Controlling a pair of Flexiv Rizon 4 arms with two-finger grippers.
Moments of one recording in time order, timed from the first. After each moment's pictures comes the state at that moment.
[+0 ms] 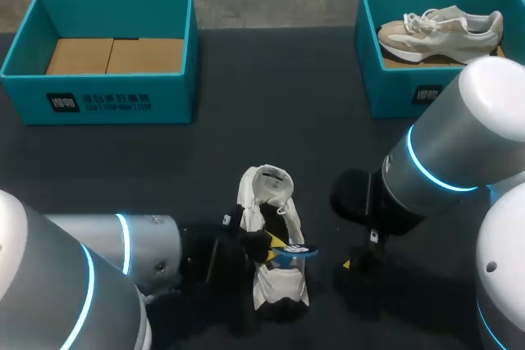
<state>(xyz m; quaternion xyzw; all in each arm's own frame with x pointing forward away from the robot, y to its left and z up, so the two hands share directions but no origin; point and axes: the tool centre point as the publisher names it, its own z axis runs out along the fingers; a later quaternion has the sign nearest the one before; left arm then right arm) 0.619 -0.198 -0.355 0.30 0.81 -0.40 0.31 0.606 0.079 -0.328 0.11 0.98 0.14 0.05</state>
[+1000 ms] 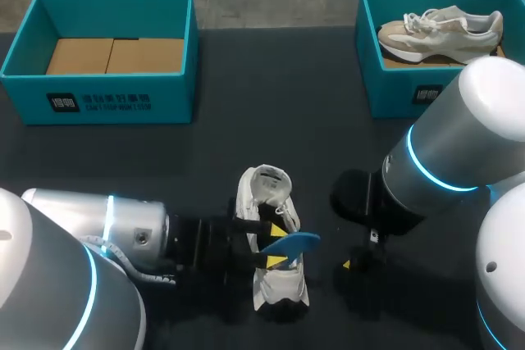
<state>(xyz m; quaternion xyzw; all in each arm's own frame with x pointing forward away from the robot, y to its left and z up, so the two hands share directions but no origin) 0.603 -0.203 -0.333 0.24 0.78 -0.55 0.20 0.606 0.079 -0.328 0.11 0.98 0.14 0.05</state>
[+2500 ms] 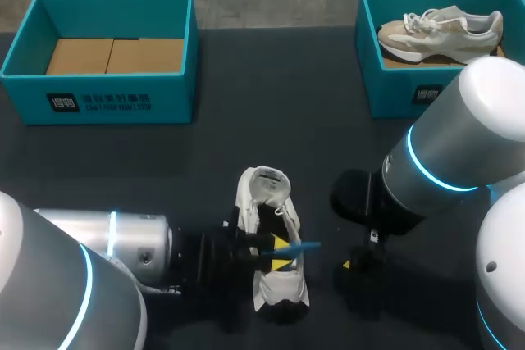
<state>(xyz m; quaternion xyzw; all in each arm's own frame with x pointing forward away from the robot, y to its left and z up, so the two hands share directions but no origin) 0.598 -0.210 -0.343 0.27 0.75 -0.54 0.25 0.606 0.079 -0.328 0.11 0.98 0.14 0.05</state>
